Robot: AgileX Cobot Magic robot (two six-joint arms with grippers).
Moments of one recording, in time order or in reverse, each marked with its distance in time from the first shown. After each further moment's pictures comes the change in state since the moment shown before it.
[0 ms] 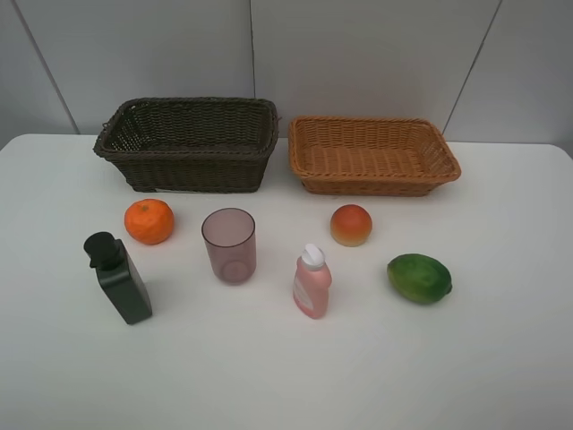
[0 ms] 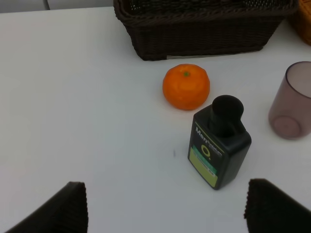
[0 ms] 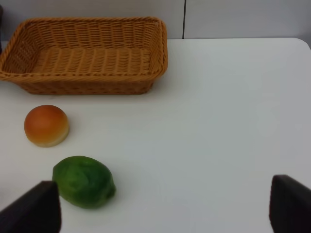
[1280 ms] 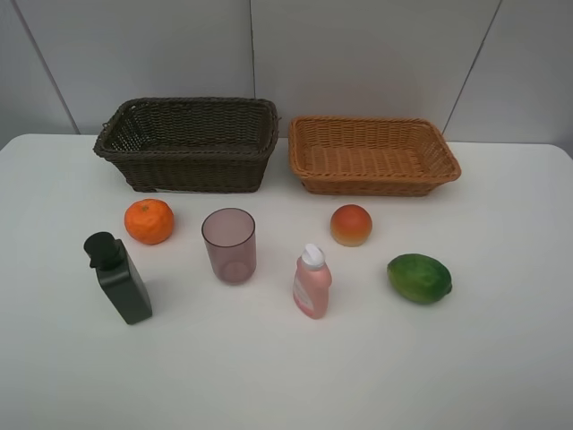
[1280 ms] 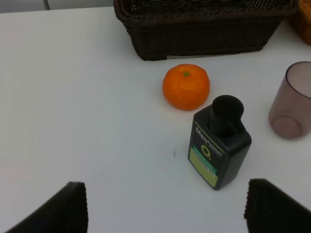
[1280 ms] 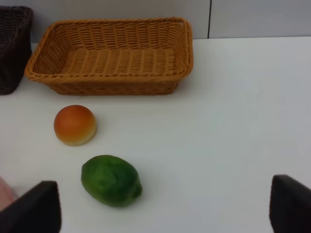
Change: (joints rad) left arm 0.000 0.000 0.000 0.000 0.000 0.000; right arm 0.023 0.000 0.000 0.063 0.000 -0.001
